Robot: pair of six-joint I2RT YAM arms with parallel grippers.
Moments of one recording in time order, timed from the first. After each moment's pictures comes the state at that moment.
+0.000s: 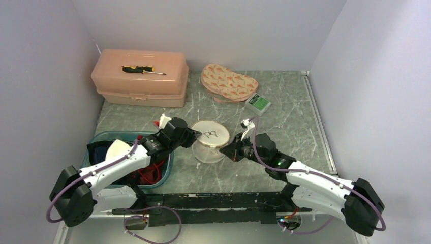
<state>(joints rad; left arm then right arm) -0.78 1.14 0.74 -0.24 -0.26 -1.59 0.83 0.93 0.39 0.25 -0.16 0.60</state>
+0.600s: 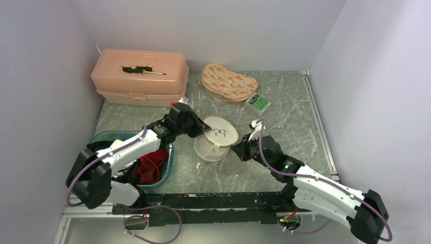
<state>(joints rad) -0.70 1.32 0.87 -0.17 0.01 -1.21 0.82 0.82 0.40 0.01 0.09 0.53</state>
